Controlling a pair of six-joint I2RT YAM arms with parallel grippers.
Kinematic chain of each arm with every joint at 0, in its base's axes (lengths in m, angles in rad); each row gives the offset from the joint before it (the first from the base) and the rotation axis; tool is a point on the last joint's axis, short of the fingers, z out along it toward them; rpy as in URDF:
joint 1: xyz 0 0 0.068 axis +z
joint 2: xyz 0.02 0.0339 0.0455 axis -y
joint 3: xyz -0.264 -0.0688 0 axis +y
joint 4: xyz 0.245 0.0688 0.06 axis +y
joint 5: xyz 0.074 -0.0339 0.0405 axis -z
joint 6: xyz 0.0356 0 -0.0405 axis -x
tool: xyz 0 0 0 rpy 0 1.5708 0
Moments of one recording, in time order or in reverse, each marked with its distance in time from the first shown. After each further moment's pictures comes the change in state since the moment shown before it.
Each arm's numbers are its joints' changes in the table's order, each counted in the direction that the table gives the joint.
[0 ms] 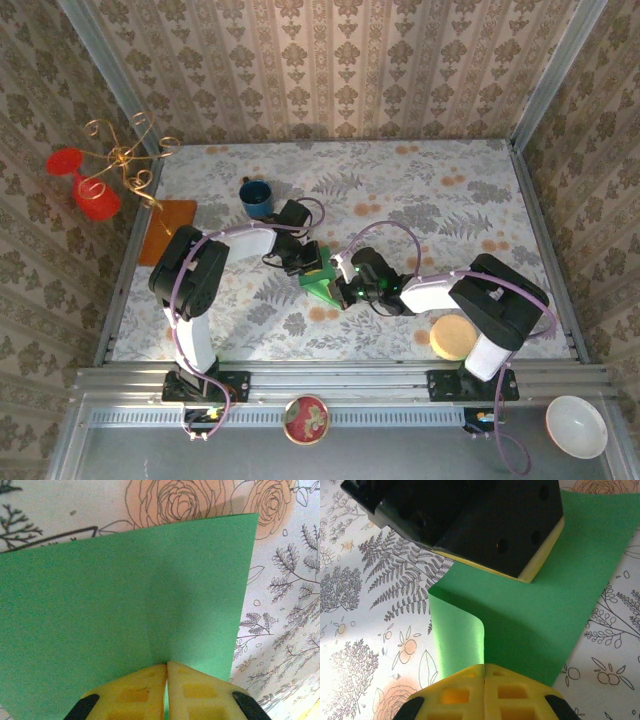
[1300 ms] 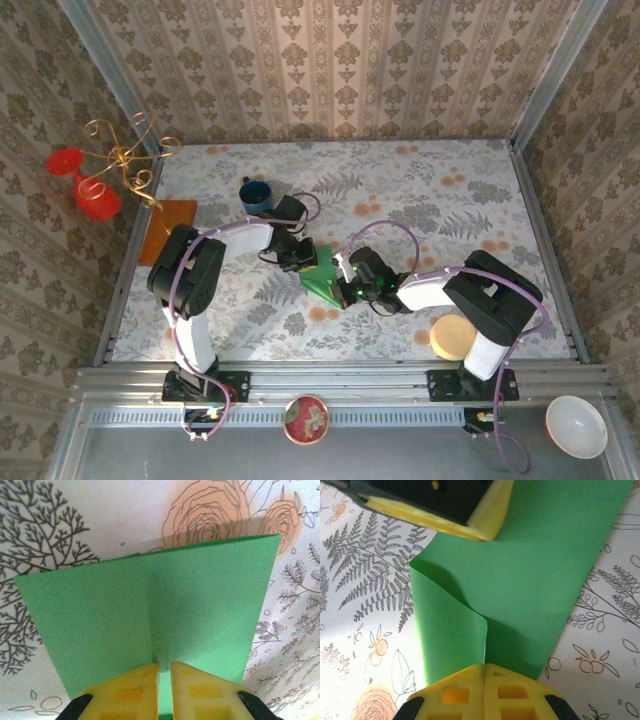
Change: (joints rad) left arm 0.032 0.002 -0.035 0.068 -0.031 -0.038; right arm -0.010 -0.037 -0.023 0.049 0.033 -0.045
